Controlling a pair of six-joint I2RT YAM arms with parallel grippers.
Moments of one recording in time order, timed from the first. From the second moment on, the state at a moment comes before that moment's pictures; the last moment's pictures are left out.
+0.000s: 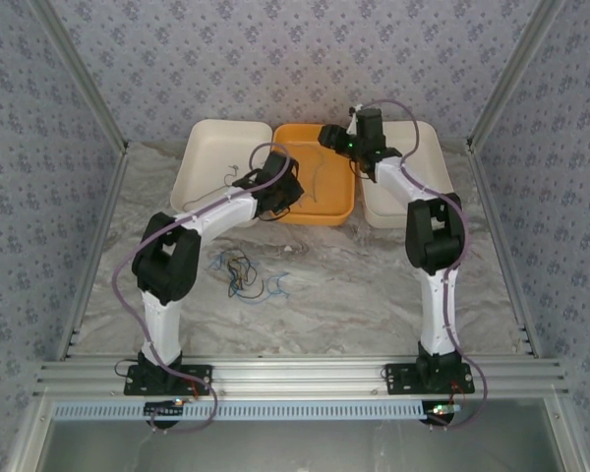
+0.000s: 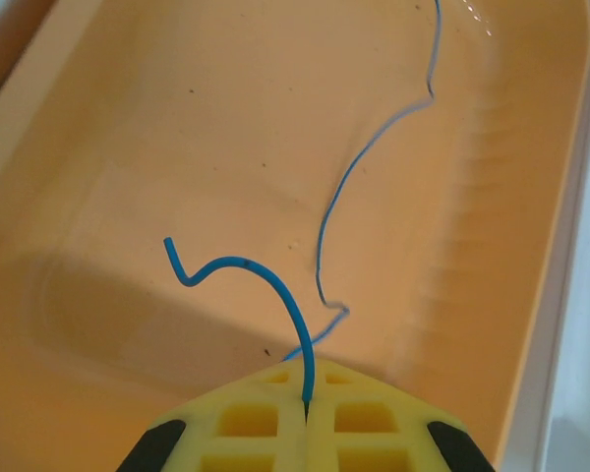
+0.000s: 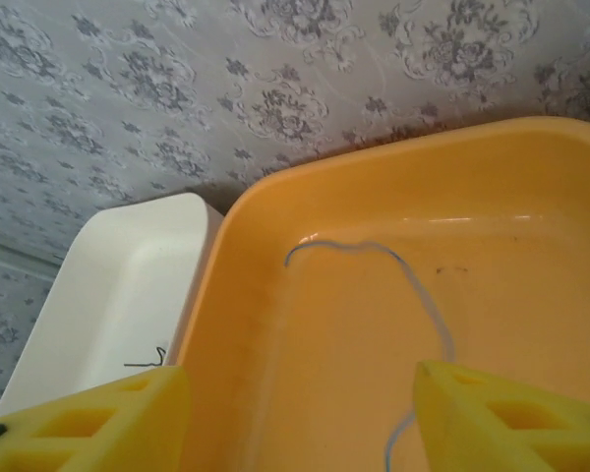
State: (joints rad) left arm -0.62 2.00 1.56 -0.34 -0.06 -1.10; right arm 0.27 2.22 1.86 -0.08 -0.26 0.56
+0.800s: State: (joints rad) left arm -0.67 1.96 1.62 -0.47 -0.12 -1.10; right arm 0.31 1.19 1.14 -0.08 -0.07 0.51
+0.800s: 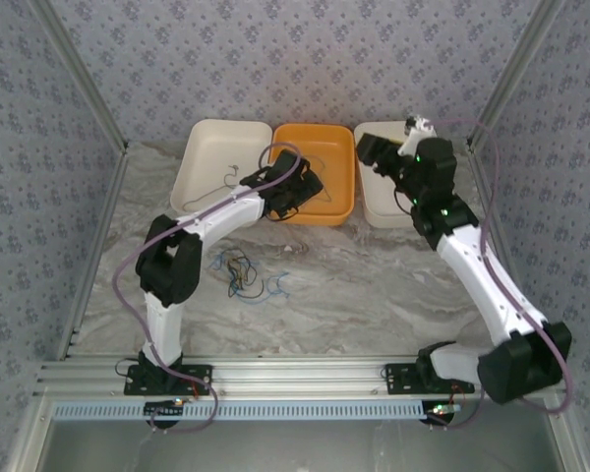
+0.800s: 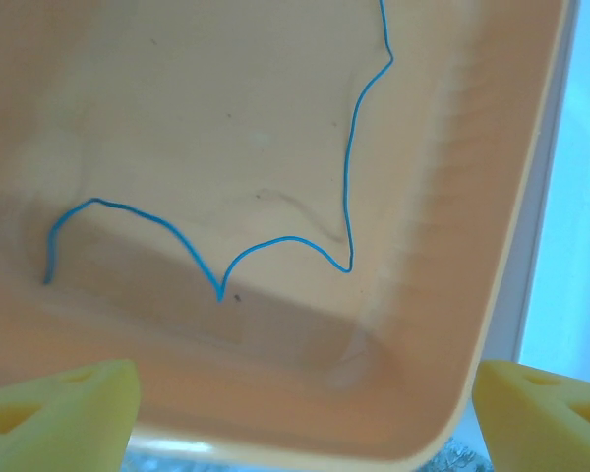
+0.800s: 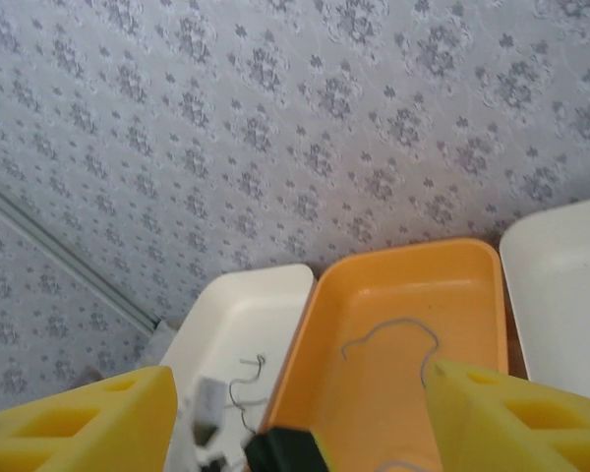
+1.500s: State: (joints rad) left arm -0.58 1.01 0.64 -0.67 -0.18 -1.19; right arm 1.14 1.23 0.67 -0.20 0.26 0.73
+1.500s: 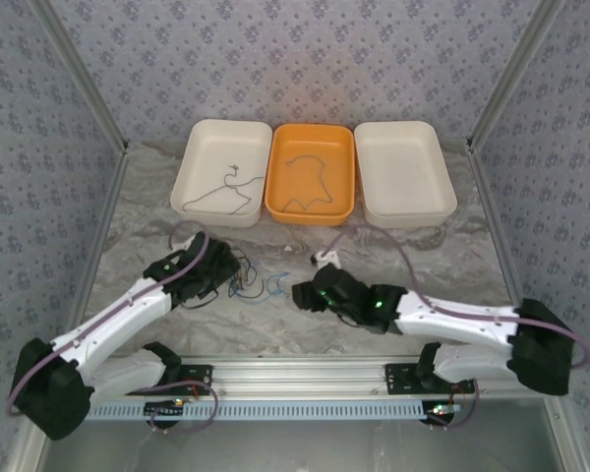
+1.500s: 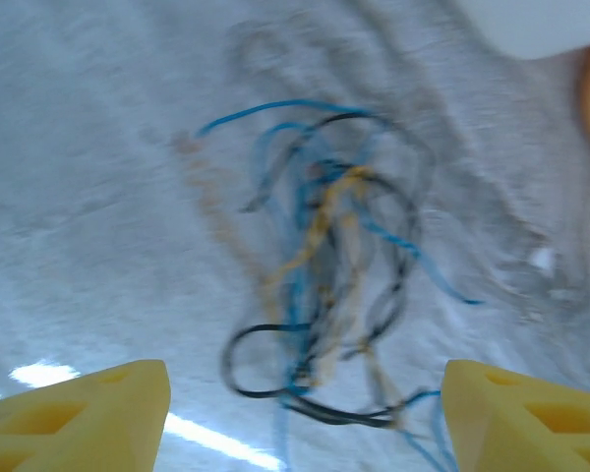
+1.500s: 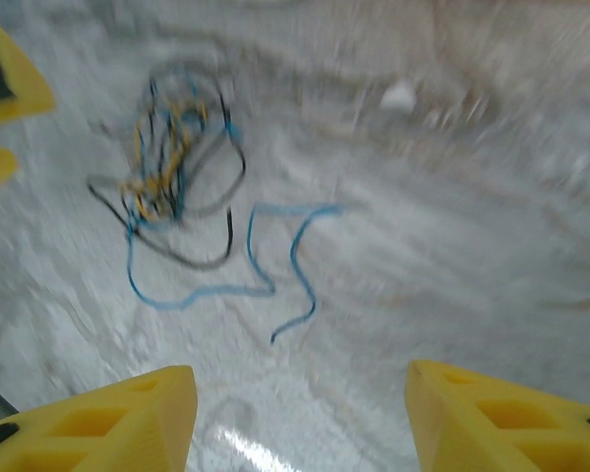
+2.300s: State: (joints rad) left arm -0.52 0.96 0.52 -0.53 -0.10 -1.15; right arm 1.06 1.71 1.06 -0.28 0.27 1.61
